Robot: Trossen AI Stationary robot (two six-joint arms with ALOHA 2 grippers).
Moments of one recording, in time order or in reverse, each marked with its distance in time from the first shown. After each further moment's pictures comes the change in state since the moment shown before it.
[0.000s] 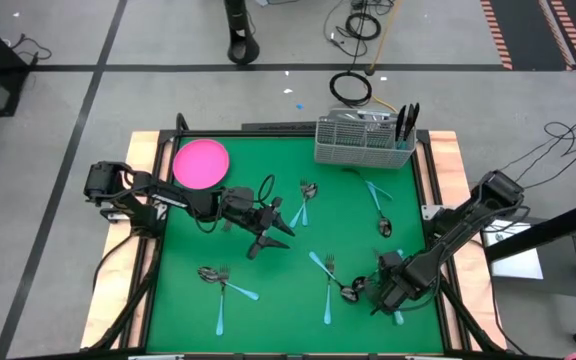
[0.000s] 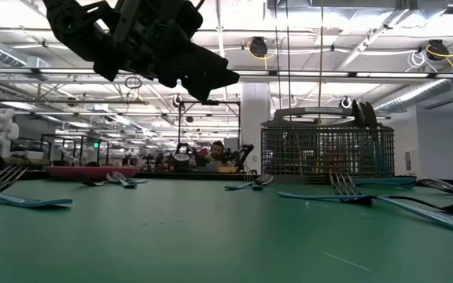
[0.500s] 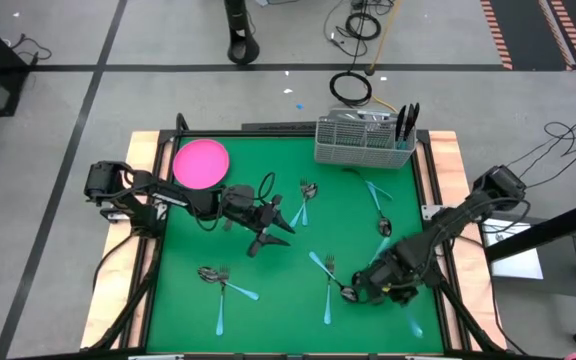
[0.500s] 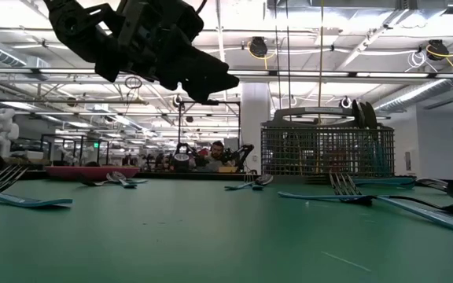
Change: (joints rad) left arm 0.019 0.000 0.000 -0.010 0.000 -0.006; right arm -0.178 -0.058 0.043 -0.042 -0.532 -0.225
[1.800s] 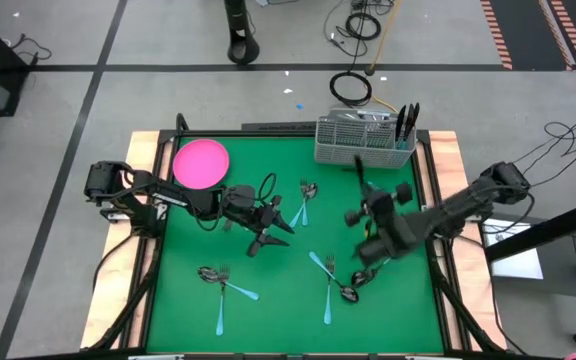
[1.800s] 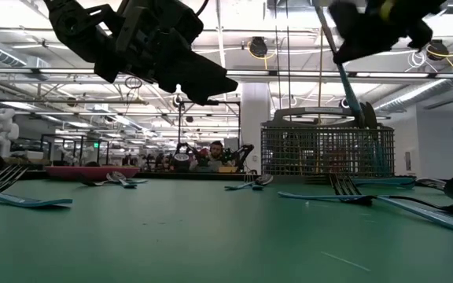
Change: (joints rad) left arm 0.001 0.000 0.000 -0.024 0.000 0.024; right arm -0.187 -0.058 0.144 -0.446 1.942 -0.417
